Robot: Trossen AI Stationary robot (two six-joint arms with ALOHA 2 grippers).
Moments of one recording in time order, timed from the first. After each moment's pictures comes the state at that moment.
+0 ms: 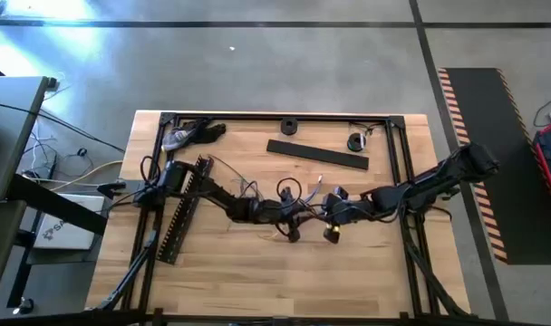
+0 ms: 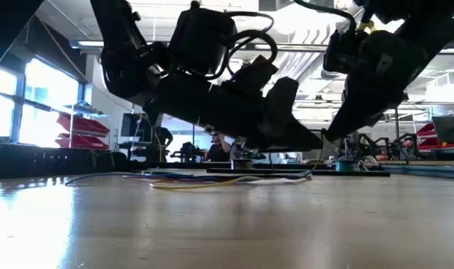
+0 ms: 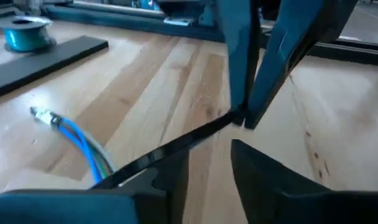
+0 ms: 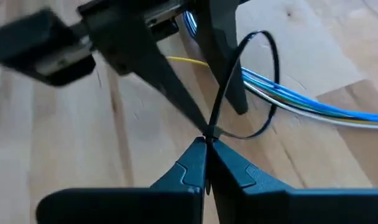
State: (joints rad) left arm -0.16 2.21 1.08 0.86 -0.30 -0.16; right arm 0.29 1.39 0.59 -0.04 0.23 0.60
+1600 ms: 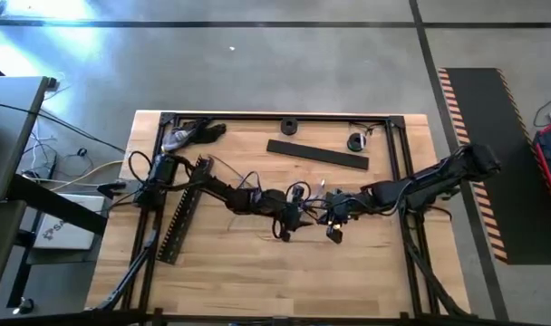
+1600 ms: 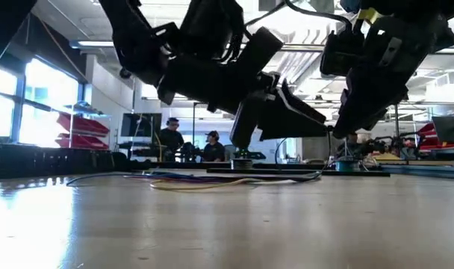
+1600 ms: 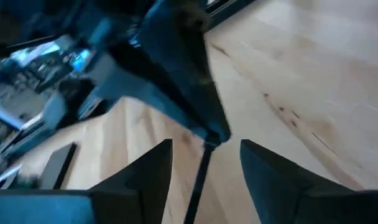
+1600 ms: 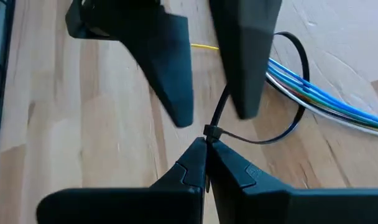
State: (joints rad) left arm -0.11 2.12 1.11 0.69 0.00 0.55; right arm 0.22 1.37 0.59 -0.06 0.00 0.54
